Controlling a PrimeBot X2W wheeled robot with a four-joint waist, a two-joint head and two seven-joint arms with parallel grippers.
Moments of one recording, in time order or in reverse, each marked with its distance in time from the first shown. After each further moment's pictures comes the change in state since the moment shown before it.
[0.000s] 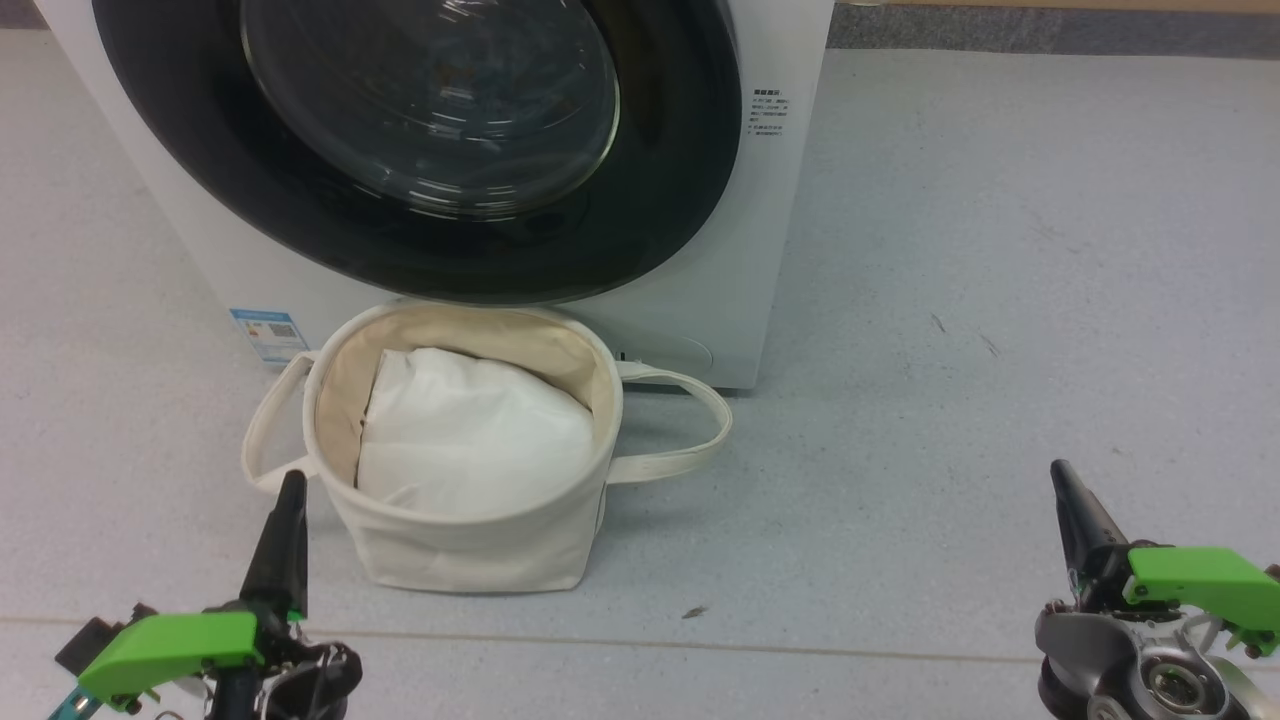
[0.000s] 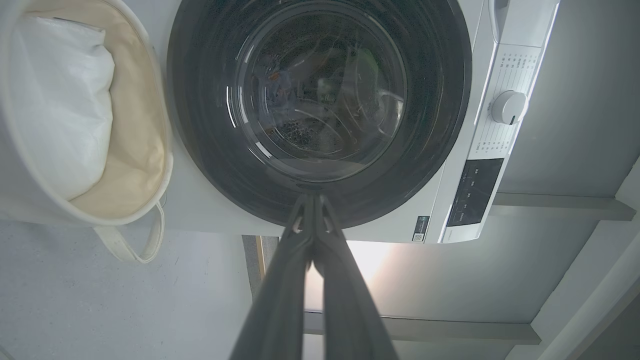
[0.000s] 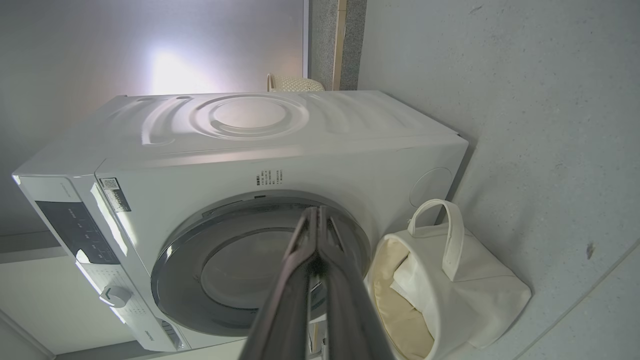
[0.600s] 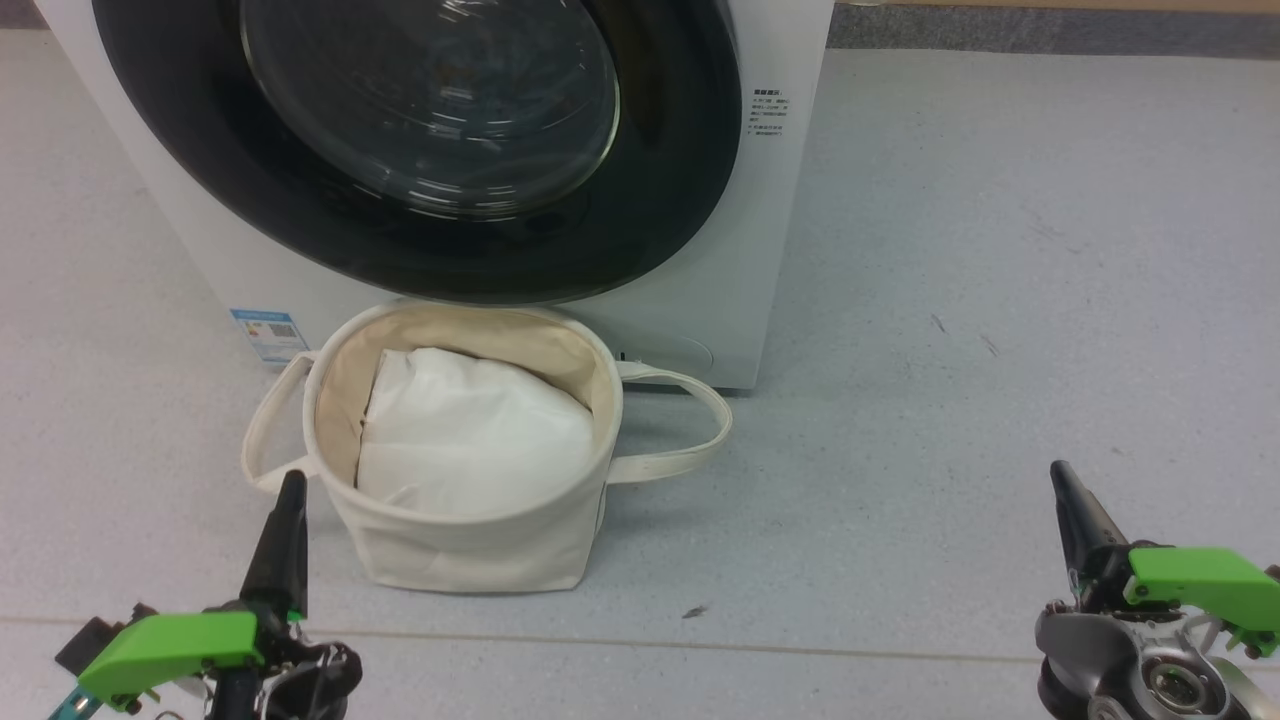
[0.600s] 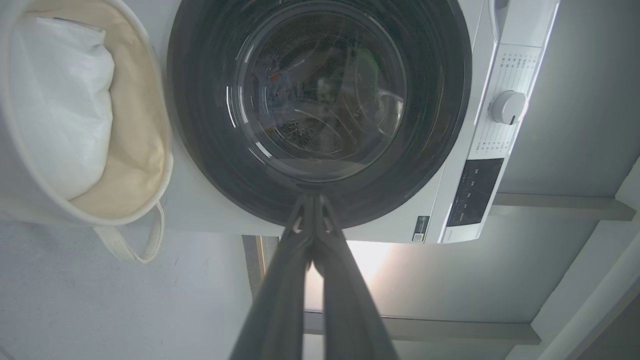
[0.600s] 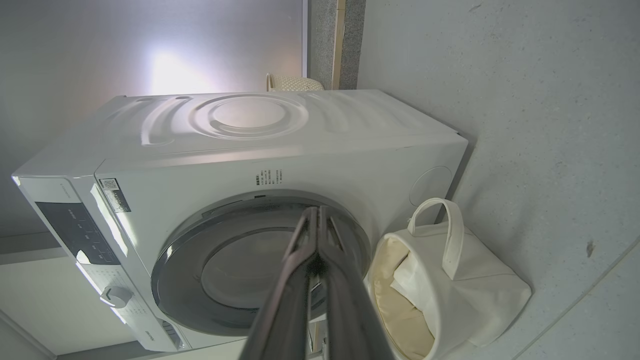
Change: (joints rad) left arm 0.000 0.000 0.000 0.000 0.000 0.000 0.000; right arm 0.000 -0.003 0.003 -0.001 0.009 0.000 0.000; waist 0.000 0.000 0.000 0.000
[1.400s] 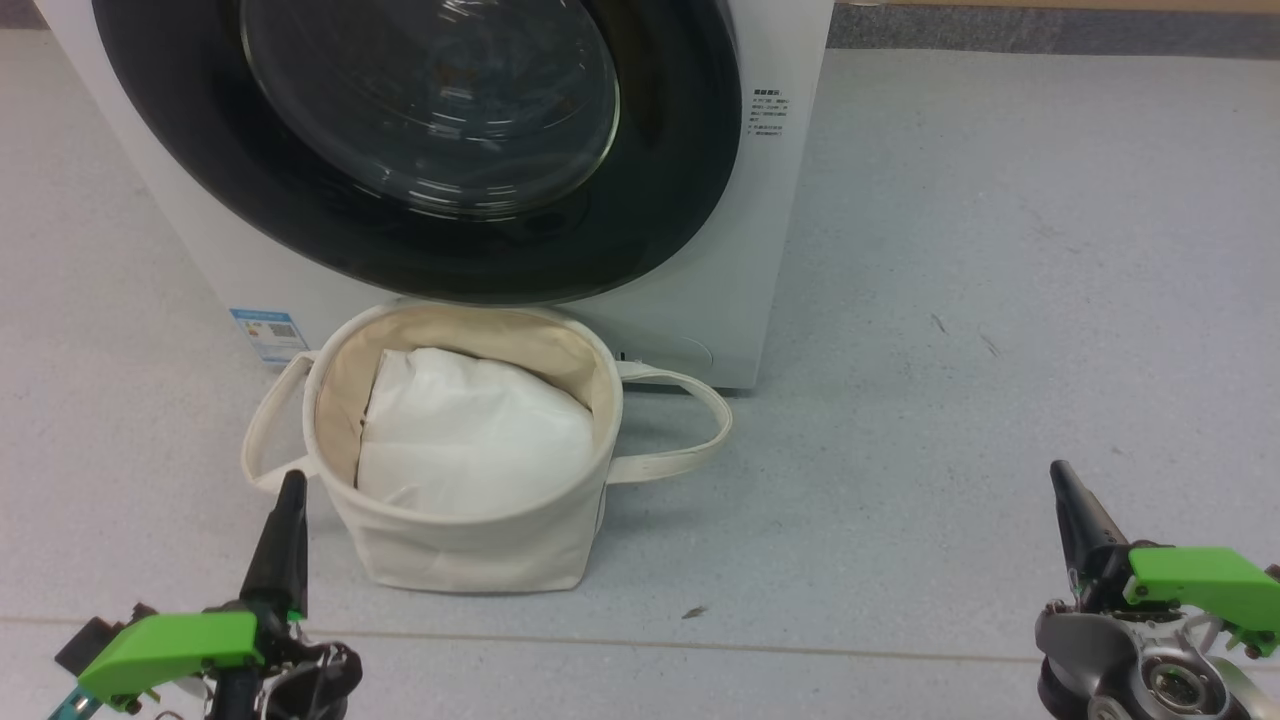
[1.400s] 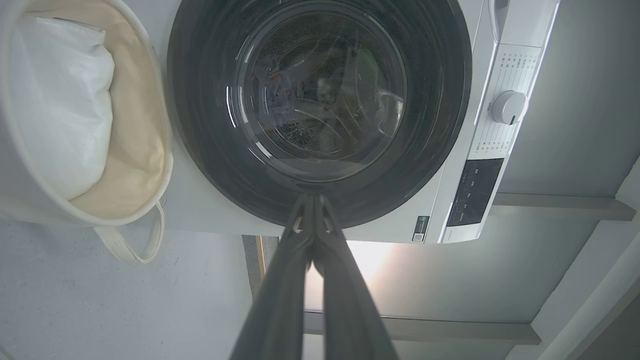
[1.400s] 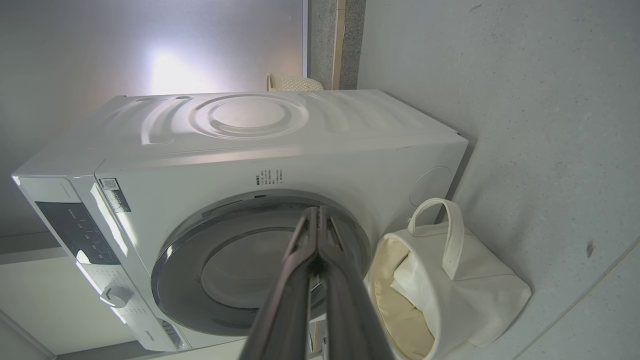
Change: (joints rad) left arm 0.000 0.000 0.000 0.000 0.000 0.000 0.000; right arm 0.000 -0.002 0.001 -0.001 0.000 0.000 -0.001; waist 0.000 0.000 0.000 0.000
